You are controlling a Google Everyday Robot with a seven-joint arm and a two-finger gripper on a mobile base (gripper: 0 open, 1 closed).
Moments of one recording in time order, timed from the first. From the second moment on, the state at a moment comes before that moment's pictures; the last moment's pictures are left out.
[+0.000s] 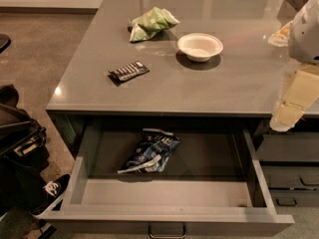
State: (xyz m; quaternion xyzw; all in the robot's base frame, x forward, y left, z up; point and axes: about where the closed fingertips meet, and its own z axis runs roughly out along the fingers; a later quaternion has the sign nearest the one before) arm 0.438 -0.216 0.978 -0.60 0.78 -0.04 0.16
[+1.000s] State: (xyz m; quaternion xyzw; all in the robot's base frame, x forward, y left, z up) arm 0.428 -0.209 0.957 -0.58 0.79 -0.02 0.20
